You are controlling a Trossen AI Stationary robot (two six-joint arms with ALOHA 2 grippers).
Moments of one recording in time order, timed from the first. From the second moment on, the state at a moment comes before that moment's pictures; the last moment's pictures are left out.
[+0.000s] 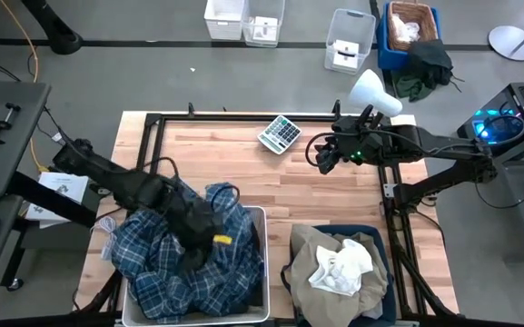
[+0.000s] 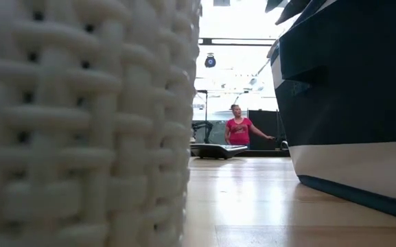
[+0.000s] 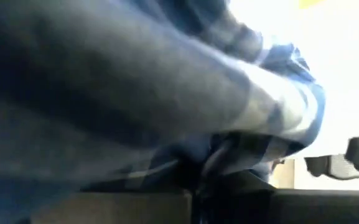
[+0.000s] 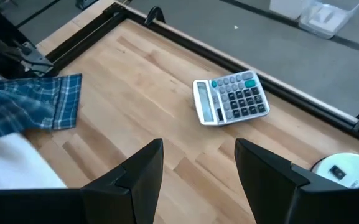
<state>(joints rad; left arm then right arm) -0.44 1.40 1.34 -0.77 0.36 -0.77 0.00 1.24 1.44 -1.01 0.51 0.70</state>
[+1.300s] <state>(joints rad) -0.54 2.01 1.32 -0.65 0.25 -0.54 0.02 1.33 1.44 -1.07 0.37 0.81</state>
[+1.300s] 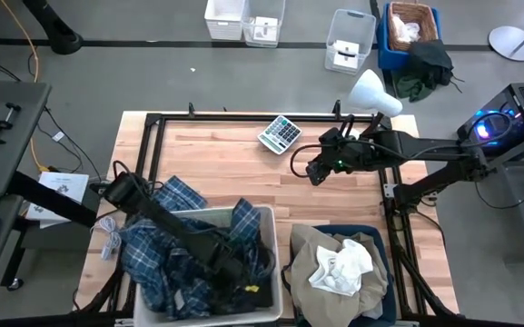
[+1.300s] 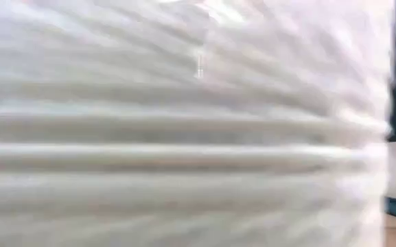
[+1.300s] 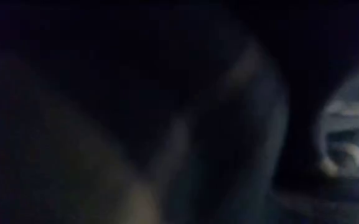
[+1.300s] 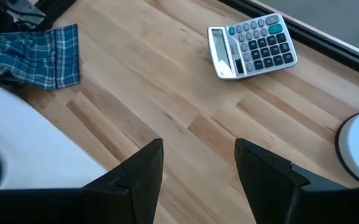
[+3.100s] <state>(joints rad) -1.00 1.50 1.69 -1.55 0.07 -1.27 0.02 1.33 1.44 -1.07 0.37 0.74</state>
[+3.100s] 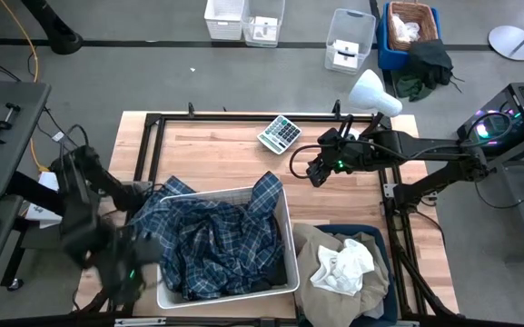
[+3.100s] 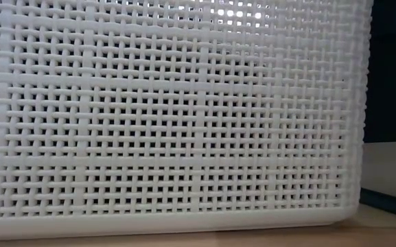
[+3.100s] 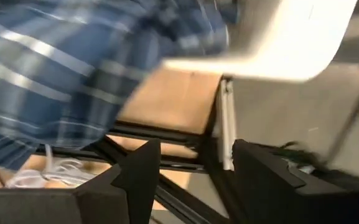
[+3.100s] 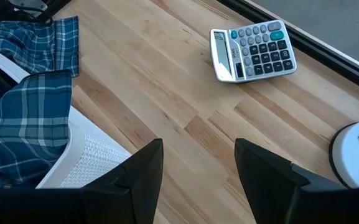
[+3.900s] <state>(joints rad) -1.23 1.66 1.85 -1.56 -0.67 -1.81 0.02 1.34 1.44 -1.06 0.37 0.77</state>
